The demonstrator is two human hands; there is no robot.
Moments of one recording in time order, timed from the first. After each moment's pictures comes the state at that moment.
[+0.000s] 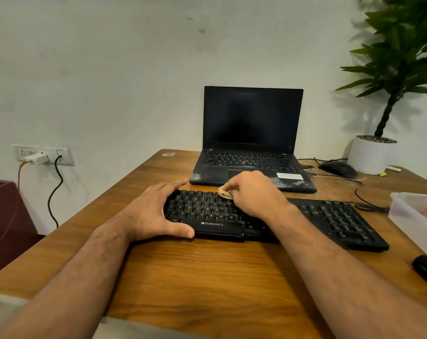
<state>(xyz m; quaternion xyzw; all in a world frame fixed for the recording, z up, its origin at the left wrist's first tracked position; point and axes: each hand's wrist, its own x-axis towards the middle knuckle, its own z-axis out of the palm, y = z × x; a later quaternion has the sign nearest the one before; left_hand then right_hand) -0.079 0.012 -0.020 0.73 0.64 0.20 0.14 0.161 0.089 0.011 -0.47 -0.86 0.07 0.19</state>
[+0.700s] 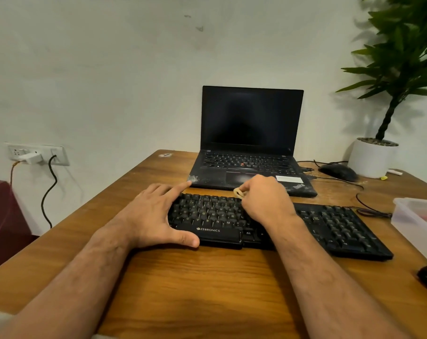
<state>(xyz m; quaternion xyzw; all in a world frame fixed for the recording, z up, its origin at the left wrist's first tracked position) -0.066 0.017 -0.017 0.75 0.65 0.11 0.03 0.174 0.093 0.006 -0.57 -0.79 0.06 0.23</state>
